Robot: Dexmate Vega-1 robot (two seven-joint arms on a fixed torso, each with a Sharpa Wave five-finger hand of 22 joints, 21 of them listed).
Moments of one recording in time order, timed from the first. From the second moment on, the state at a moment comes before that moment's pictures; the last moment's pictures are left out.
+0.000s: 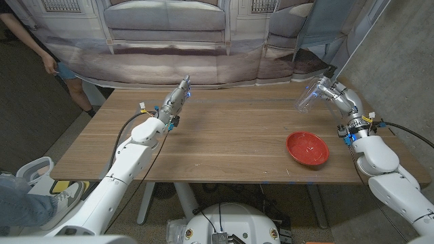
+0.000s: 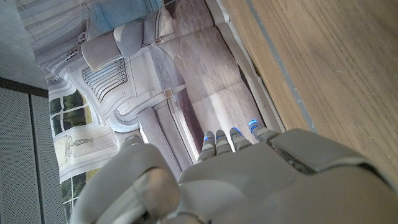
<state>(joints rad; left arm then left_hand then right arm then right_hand) 1.00 0.41 0.15 -1.68 -0.37 0.05 -0.06 0.40 0.00 -0.02 0.10 0.31 -0.03 0.03 0.20 0.18 -0.06 -0.02 0.20 0.18 -0.12 -0.01 0.19 0.18 -0.11 -0.03 0.20 0.18 -1.34 -0.67 0.05 -1.74 0.43 0.45 -0.11 0.79 0.00 0.21 -0.16 0.20 0.46 -0.02 0.30 0.20 0.55 -0.02 0.44 0.23 0.59 -0.06 0.30 0.24 0.66 -0.06 0.36 0.20</state>
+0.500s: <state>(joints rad) 0.99 0.40 0.16 -1.67 -0.36 0.08 -0.07 0.40 0.00 -0.03 0.10 0.31 -0.03 0.03 0.20 0.18 -0.06 -0.02 0.20 0.18 -0.12 -0.01 0.19 0.18 -0.11 -0.03 0.20 0.18 -1.40 -0.66 0.10 -1.76 0.44 0.46 -0.08 0.79 0.00 0.21 -0.16 0.20 0.47 -0.02 0.30 0.20 0.56 -0.01 0.44 0.24 0.60 -0.06 0.30 0.24 0.66 -0.06 0.36 0.20</state>
